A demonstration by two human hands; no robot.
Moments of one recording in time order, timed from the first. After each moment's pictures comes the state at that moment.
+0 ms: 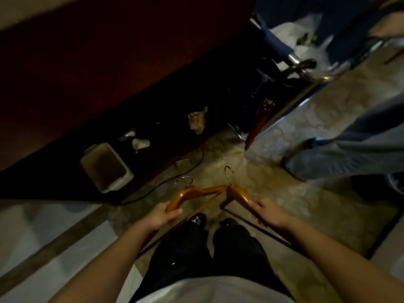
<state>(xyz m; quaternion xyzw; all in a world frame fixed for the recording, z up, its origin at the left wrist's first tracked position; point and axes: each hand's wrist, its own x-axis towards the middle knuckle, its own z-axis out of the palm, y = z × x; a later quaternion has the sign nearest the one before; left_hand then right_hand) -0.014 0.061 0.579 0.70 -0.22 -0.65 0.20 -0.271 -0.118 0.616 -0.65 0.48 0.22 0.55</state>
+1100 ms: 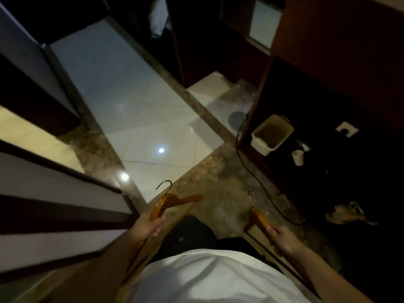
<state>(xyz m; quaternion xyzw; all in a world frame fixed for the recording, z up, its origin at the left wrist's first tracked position) -0.390 0.261 0.619 0.63 0.47 -0.23 0.57 -0.214 -0.074 0.615 -0.82 -0.01 0.49 0.29</state>
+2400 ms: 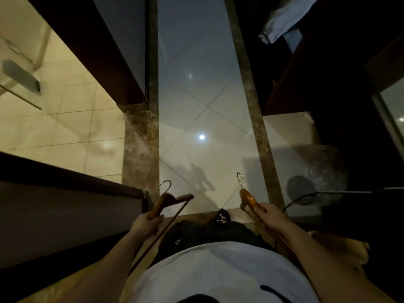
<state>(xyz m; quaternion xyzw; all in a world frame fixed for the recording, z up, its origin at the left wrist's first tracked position) -0.253 0.532 0.601 0.43 0.70 -0.09 0.56 0.075 0.404 0.601 -0.78 -0.24 0.57 0.10</state>
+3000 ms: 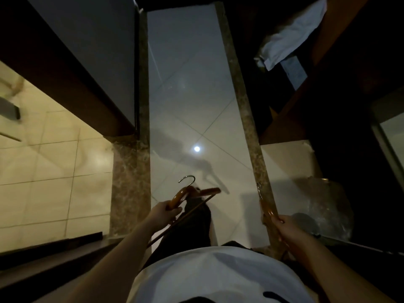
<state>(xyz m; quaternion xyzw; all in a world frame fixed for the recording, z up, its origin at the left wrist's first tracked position) -0.081 0.775 0.604 0.56 0.59 -0.11 0.57 0.221 0.589 0.595 -0.82 -0.08 0.56 0.14</state>
